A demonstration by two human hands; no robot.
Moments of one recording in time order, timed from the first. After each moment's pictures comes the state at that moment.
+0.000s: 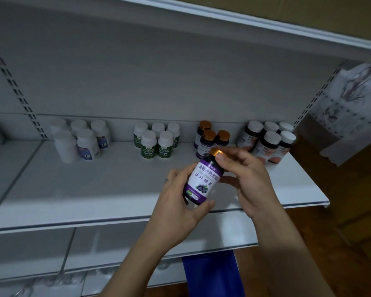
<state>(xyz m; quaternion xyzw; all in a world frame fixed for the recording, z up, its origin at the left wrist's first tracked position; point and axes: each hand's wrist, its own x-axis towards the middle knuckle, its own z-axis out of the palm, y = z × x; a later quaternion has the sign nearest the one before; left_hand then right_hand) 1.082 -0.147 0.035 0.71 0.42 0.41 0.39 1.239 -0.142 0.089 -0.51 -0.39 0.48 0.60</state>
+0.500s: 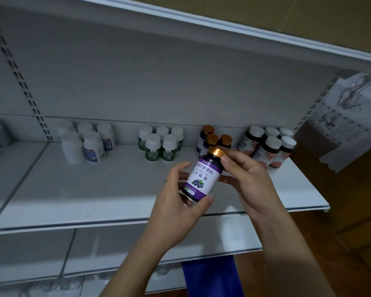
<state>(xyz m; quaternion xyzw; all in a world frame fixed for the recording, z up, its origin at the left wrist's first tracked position) 1.070 -0.150 0.040 0.64 0.44 0.43 0.46 1.232 -0.145 0.087 -0.53 -0.44 0.45 0.57</state>
